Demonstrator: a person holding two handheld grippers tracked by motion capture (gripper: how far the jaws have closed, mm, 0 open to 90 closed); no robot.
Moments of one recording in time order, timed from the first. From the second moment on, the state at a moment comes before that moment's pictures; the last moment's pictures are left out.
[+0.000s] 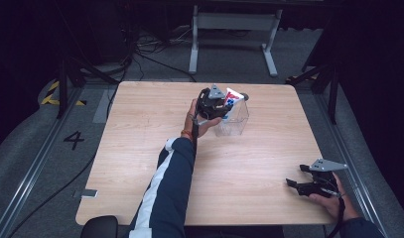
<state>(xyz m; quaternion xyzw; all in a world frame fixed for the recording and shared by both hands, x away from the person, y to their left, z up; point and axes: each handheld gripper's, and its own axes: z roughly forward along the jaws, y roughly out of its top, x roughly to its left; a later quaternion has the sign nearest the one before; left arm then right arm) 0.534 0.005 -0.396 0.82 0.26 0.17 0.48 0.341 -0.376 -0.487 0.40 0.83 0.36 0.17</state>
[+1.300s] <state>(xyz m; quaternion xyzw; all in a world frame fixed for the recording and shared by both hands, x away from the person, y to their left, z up) 0.529 0.008 -0.403 0.81 0.29 0.19 0.48 0.341 -0.376 -0.487 0.40 0.83 0.36 0.17</state>
